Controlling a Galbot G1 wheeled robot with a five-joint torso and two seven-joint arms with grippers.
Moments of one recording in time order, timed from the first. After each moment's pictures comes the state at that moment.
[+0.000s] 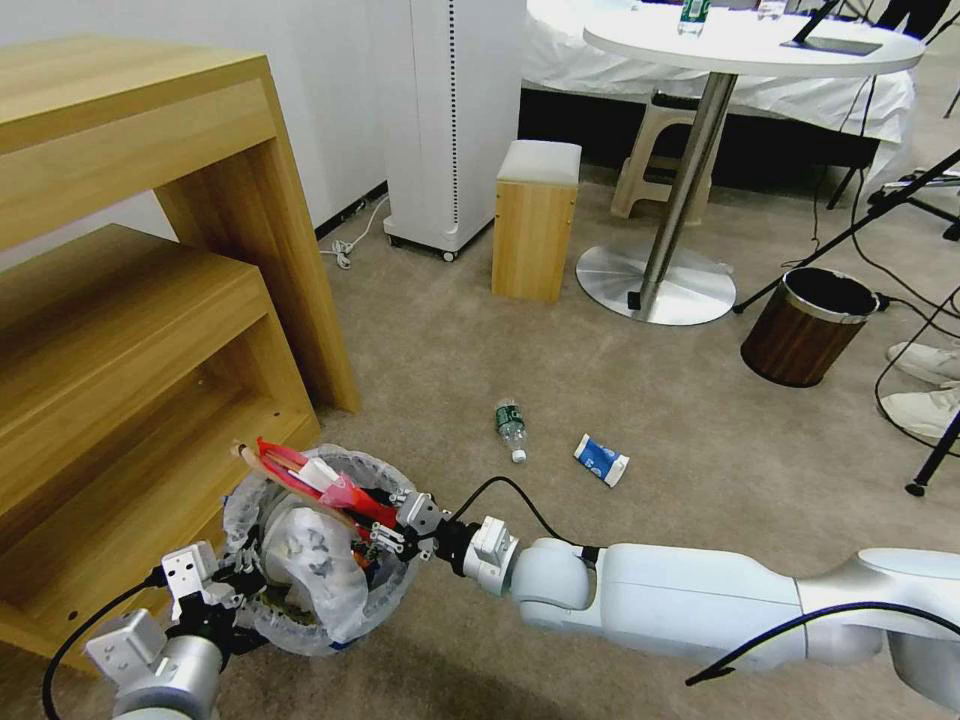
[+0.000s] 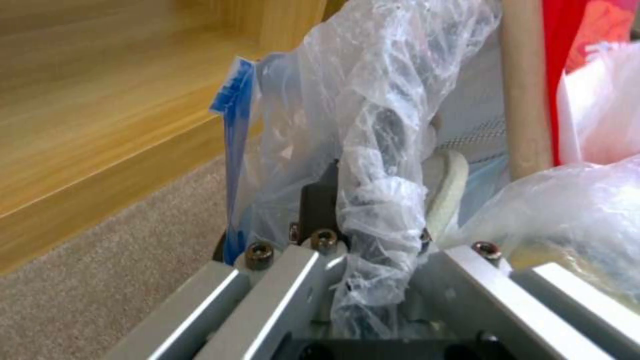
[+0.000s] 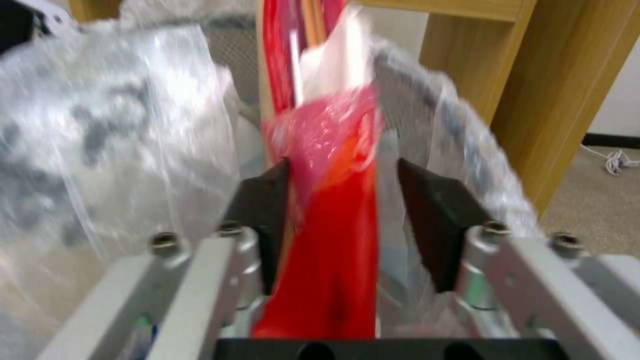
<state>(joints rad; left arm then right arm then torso) 1.79 -1.38 -0.75 -2.30 -0.62 0.36 -0.21 -0.26 1.01 -1.12 1.68 0.71 0.28 0.20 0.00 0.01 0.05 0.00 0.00</state>
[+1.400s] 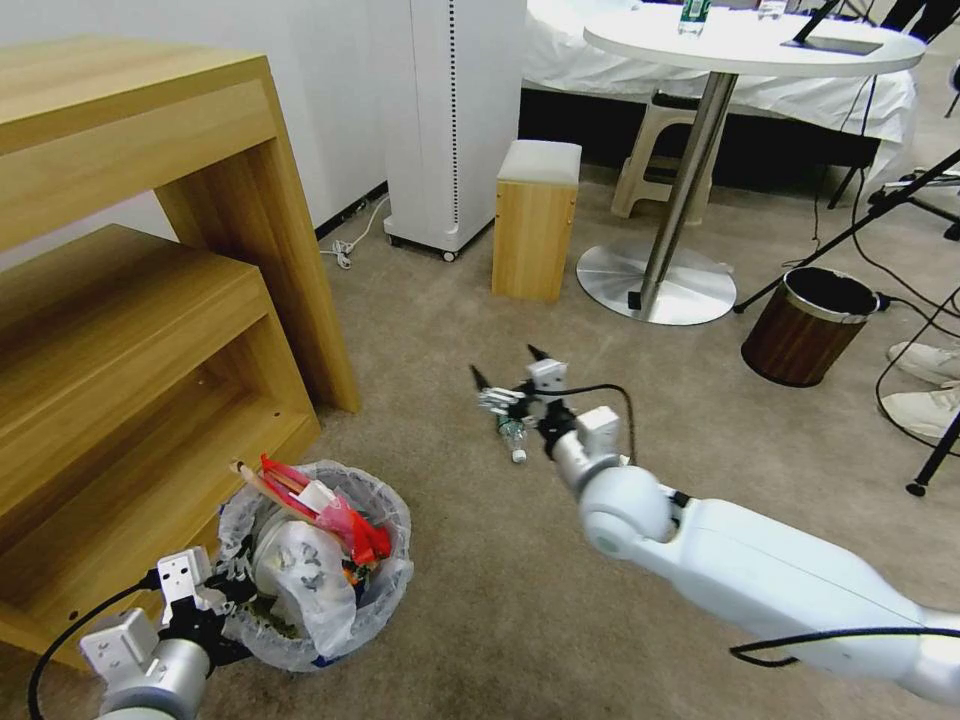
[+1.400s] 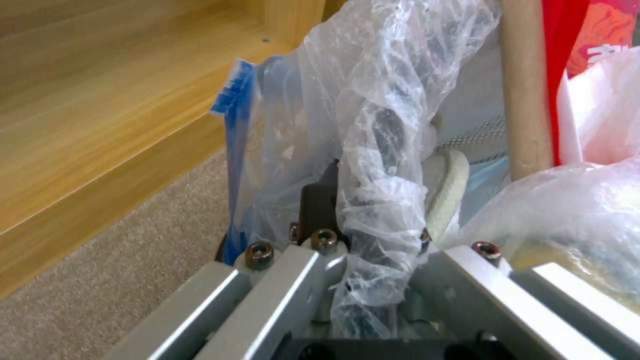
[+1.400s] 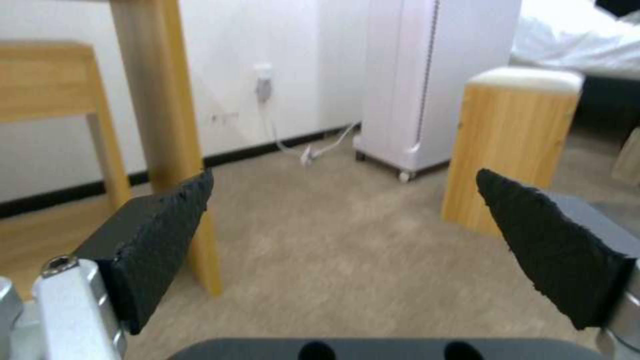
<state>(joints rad) 1.82 -1.26 -0.78 -2.28 -0.67 0.40 -0.21 -0.49 0.77 -0.54 1.80 0.82 0.16 0.43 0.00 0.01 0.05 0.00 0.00</state>
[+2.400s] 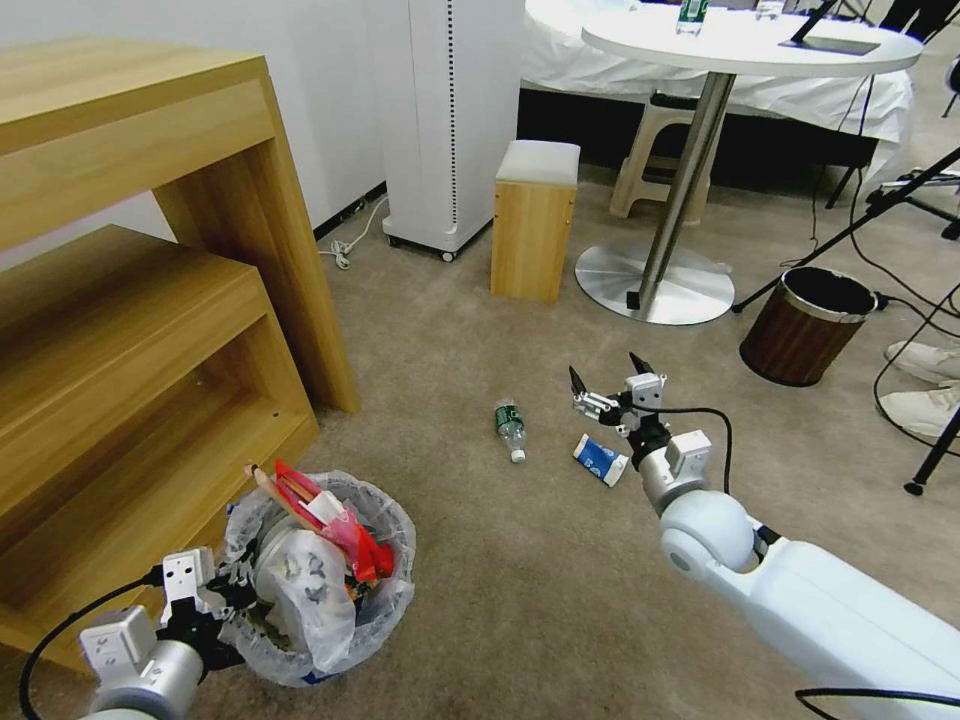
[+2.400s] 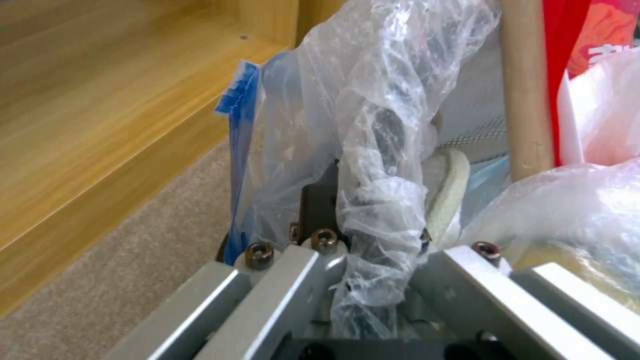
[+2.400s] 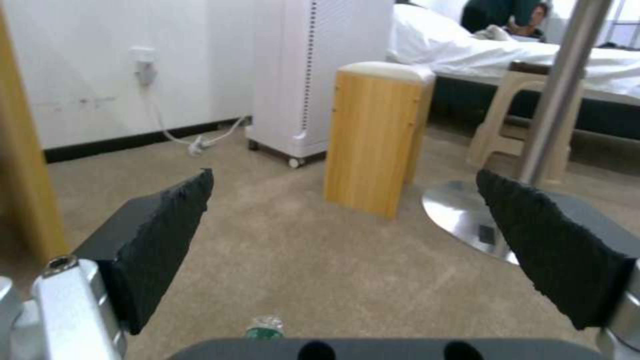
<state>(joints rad) 1.85 -1.20 -0.78 -2.29 -0.66 0.40 -0.21 -0.81 0.78 -0.21 1.77 0.62 0.16 0.47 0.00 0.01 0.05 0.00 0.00</state>
